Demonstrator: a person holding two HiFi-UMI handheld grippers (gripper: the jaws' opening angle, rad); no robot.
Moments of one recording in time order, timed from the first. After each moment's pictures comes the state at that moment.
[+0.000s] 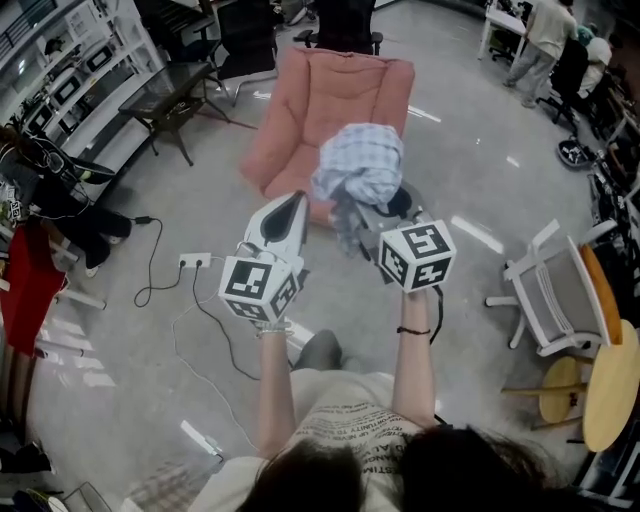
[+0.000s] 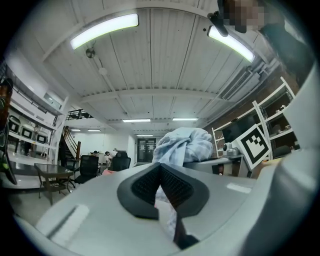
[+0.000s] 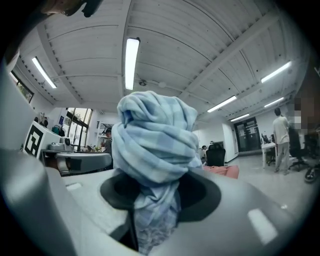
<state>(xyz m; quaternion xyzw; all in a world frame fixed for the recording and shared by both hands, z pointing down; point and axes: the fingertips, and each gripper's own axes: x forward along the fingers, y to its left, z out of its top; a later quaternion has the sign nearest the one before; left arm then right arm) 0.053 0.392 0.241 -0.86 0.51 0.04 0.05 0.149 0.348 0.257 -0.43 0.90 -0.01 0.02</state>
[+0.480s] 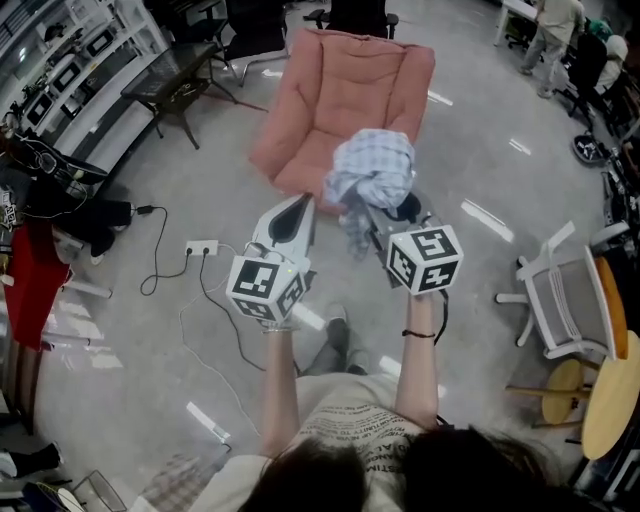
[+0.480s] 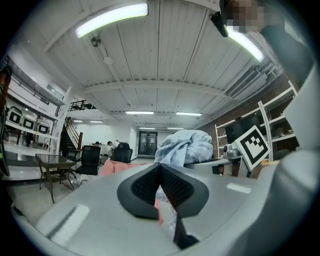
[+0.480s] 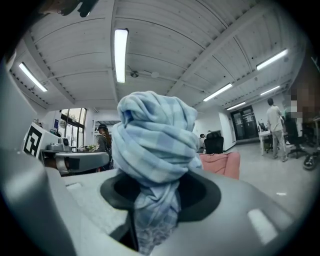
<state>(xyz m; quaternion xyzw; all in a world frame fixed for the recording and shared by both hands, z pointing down) 0.025 0.339 0.277 -0.86 0.51 0.02 0.00 0.128 0.295 0.302 -0.43 0.90 -0.07 -0.01</state>
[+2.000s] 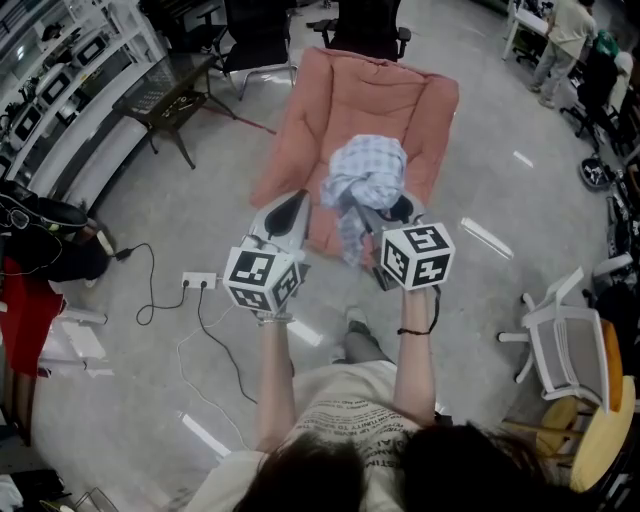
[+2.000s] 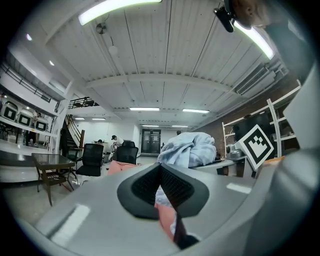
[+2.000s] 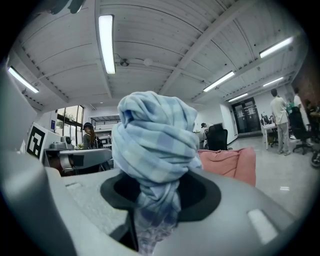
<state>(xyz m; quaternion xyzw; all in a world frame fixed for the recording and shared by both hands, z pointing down) -0.050 0.109 0.286 -0.85 0.52 0.00 -0.01 0.055 0.072 0.320 -0.43 0.90 -0.10 -0.03</state>
